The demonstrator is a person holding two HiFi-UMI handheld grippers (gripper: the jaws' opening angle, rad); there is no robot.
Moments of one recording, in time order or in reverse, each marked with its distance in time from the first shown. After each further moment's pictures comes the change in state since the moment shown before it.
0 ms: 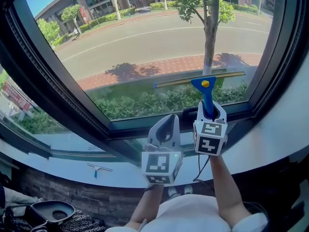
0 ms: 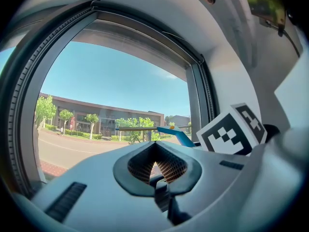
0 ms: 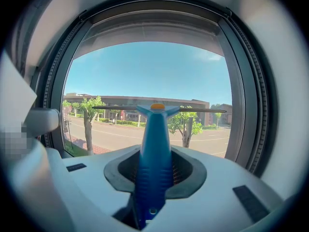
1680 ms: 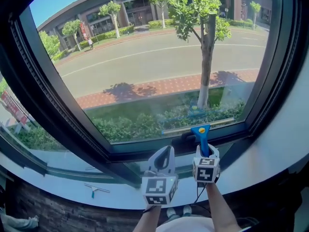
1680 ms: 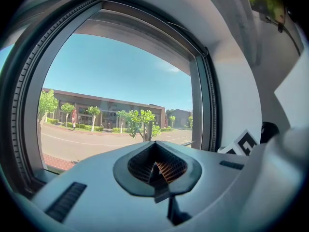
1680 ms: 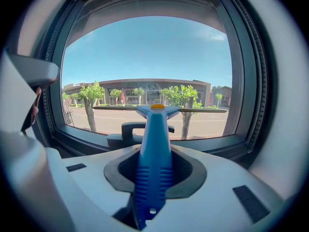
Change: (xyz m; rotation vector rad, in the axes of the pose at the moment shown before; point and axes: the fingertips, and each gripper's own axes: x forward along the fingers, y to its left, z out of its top) left arm 0.002 0.022 -0.057 -0.032 0.113 0.008; right arm 0.017 0.004 -0.135 0.025 0.257 0.019
